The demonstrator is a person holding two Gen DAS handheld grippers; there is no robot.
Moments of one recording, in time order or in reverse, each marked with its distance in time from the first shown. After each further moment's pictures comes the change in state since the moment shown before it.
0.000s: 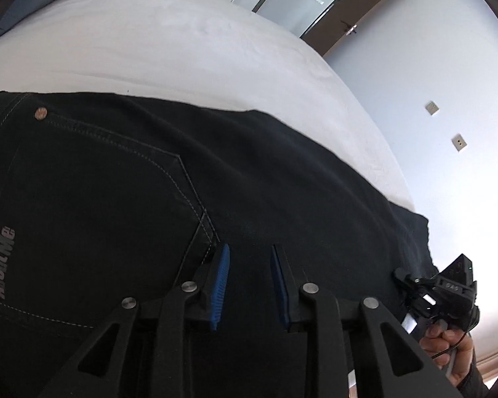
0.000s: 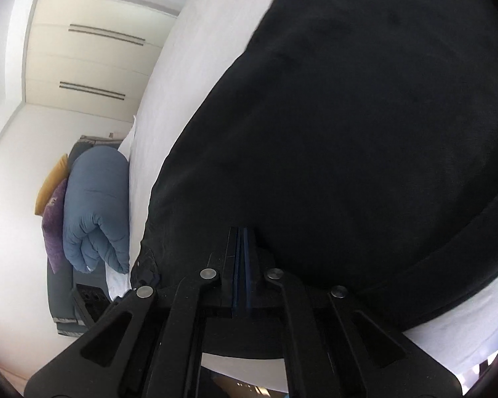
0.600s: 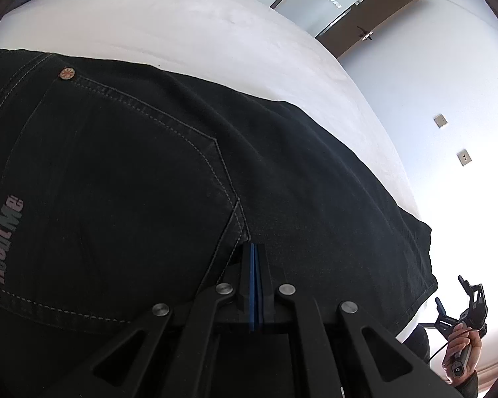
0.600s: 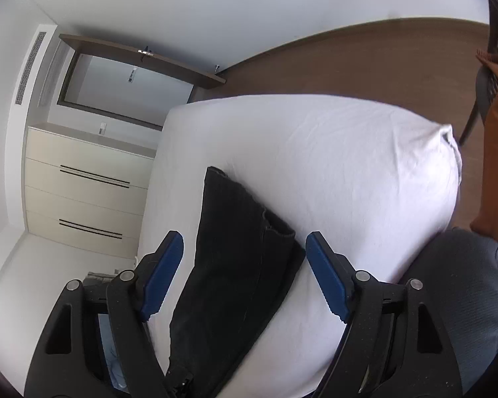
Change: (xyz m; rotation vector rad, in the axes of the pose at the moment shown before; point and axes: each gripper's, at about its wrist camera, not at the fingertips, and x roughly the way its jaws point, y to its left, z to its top) left arm 0.006 0.014 0.007 -0.095 0.024 -0.012; right arm -0.233 -0.094 0.025 0.264 -0.513 -0.014
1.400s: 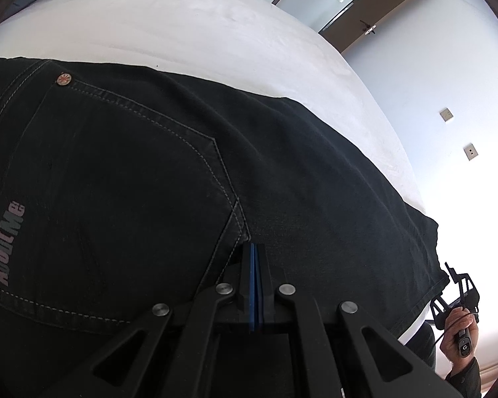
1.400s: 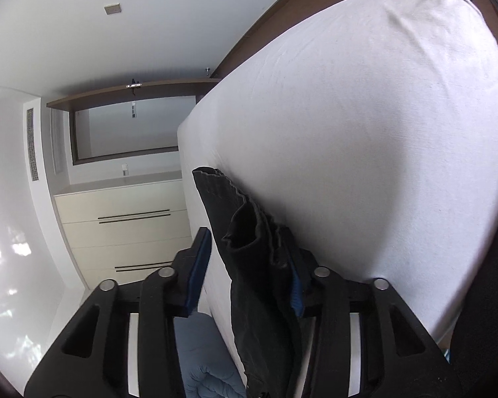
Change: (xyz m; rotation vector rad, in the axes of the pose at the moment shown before) left arm 0.006 -0.013 -0.001 0.017 0.015 0.037; right arm 0.034 -0.047 -0.035 0.341 0.028 0.190
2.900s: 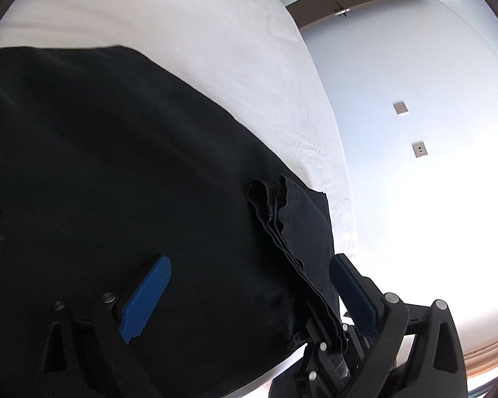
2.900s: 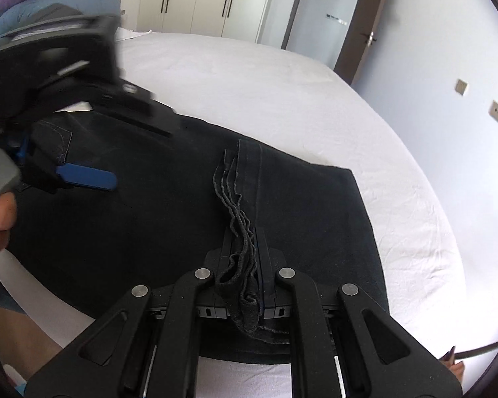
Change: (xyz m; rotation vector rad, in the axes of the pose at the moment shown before) left arm 0.055 -0.099 0.020 -0.094 0.202 -0.317; right arm 0.027 0.083 -0.350 -1.816 0.147 -0.537
